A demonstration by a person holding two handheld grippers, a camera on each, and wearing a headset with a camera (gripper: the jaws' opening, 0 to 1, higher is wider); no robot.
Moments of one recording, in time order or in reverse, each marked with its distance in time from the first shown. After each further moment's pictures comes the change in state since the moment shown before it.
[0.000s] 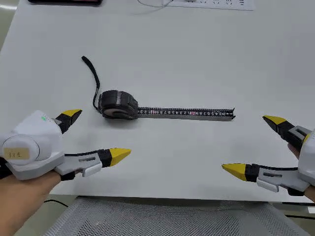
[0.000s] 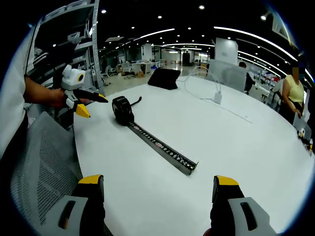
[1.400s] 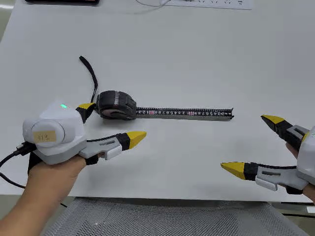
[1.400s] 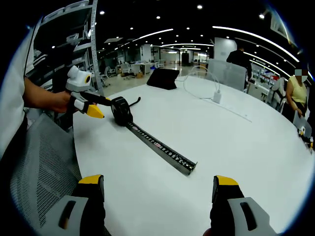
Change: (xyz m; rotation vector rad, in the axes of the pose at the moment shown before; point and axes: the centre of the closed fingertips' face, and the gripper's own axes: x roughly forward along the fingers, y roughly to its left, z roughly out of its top) left arm 0.035 -0.003 0.016 -0.114 -0.056 0.038; right arm 0.002 -0.003 0.000 0.012 -0.003 0.001
